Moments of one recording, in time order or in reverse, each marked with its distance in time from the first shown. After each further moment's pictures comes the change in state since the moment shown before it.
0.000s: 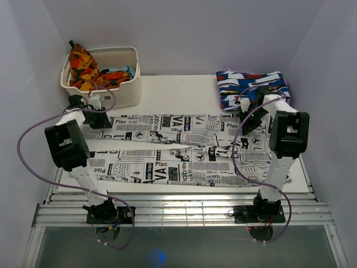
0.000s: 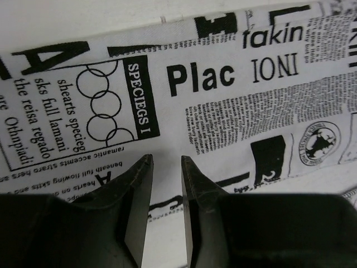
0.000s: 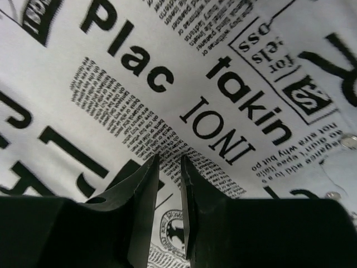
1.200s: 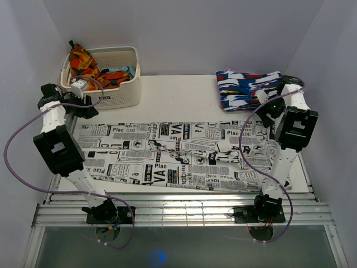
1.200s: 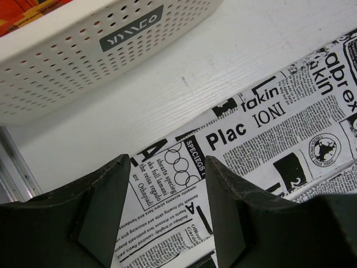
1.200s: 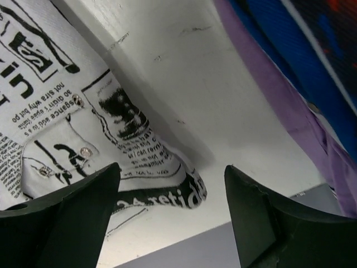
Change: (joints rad) left arm 0.129 -0.034 0.253 -0.204 0.218 0.393; right arm -0.190 0.229 0.438 -0.227 0.128 -0.562
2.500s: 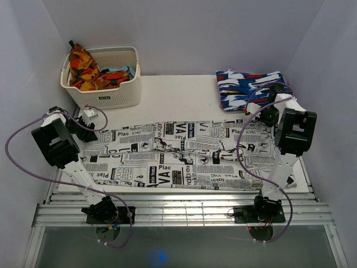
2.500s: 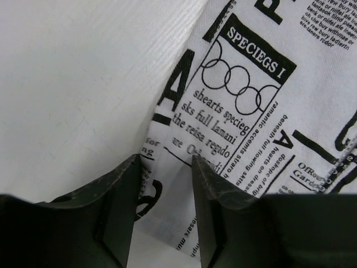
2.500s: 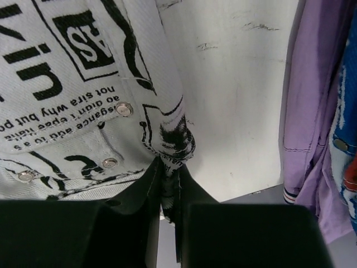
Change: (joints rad) left arm 0.072 0.200 -0.100 -0.179 -0.058 0.702; right arm 0.050 -0.136 -0.359 0.315 0.183 -0.337
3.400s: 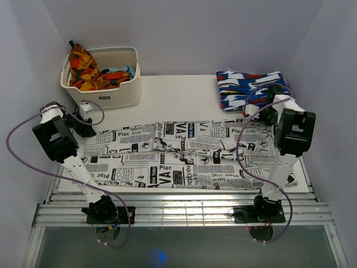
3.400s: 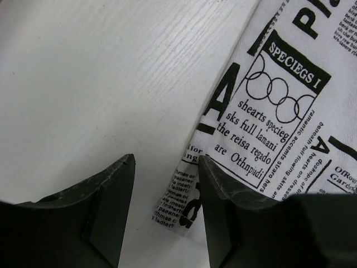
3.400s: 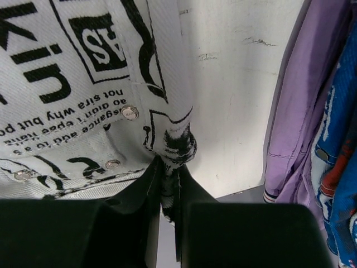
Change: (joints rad) left arm 0.003 0.166 0.263 -0.167 0.034 0.021; right arm 0.017 -0.018 -0.042 0.058 0.026 -0.084
